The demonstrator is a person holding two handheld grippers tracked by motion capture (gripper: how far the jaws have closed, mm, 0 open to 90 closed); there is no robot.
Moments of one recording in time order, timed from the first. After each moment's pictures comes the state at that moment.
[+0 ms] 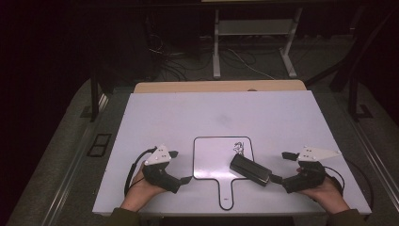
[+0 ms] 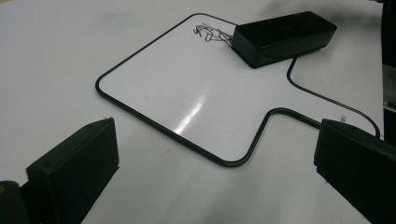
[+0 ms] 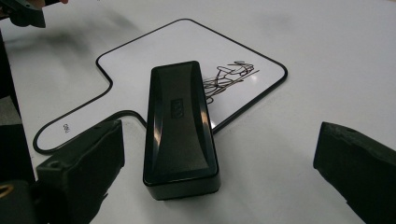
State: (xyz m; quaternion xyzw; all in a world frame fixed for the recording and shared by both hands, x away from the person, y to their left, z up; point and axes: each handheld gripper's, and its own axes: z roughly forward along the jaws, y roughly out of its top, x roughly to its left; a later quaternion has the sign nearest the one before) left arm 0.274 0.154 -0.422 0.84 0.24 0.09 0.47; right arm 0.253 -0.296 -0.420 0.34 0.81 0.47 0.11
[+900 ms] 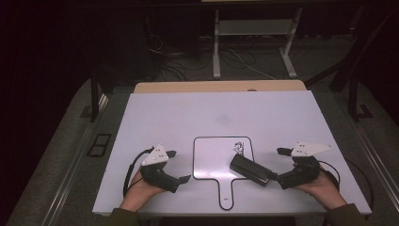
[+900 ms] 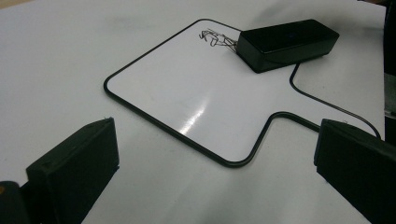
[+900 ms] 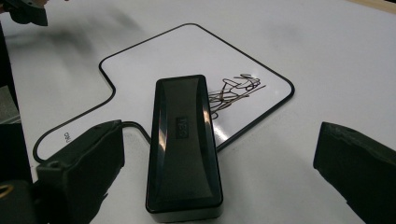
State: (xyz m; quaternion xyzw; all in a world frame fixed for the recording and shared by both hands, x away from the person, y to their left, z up) left arm 0.272 0.159 -0.422 0.83 0.26 0.10 0.48; right arm 0.263 -0.281 -0.408 0.32 0.82 0.46 0.11
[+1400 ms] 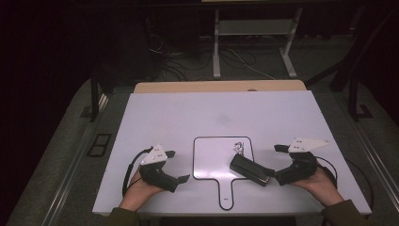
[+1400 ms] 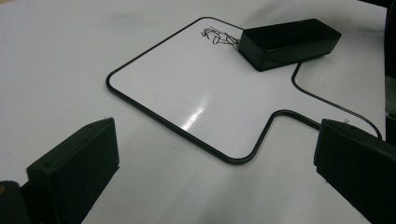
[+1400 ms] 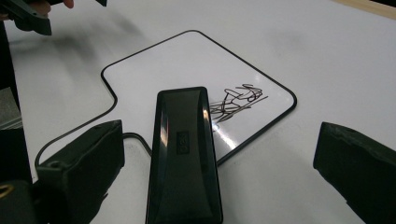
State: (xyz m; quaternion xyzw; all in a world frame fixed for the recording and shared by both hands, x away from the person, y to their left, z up) left arm 0.274 0.163 -0.423 0.83 0.26 0.09 0.48; right arm 0.272 -0.274 -0.401 0.31 0.82 0.46 0.10
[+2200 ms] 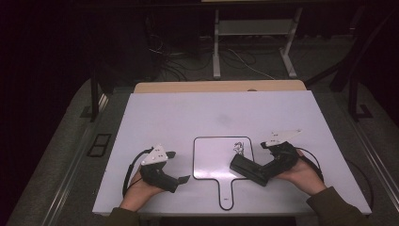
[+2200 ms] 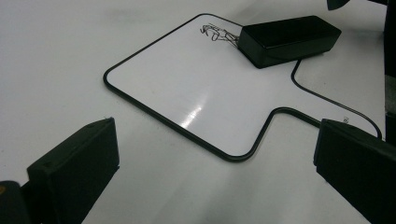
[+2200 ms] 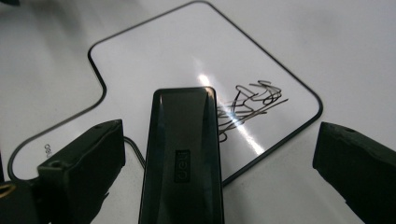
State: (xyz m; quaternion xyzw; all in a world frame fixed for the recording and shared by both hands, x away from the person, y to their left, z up) left arm 0.274 0.161 -0.425 0.83 0.26 0.09 0.48; right arm 0.300 -0.233 -0.402 0.29 0.87 0.38 0.09
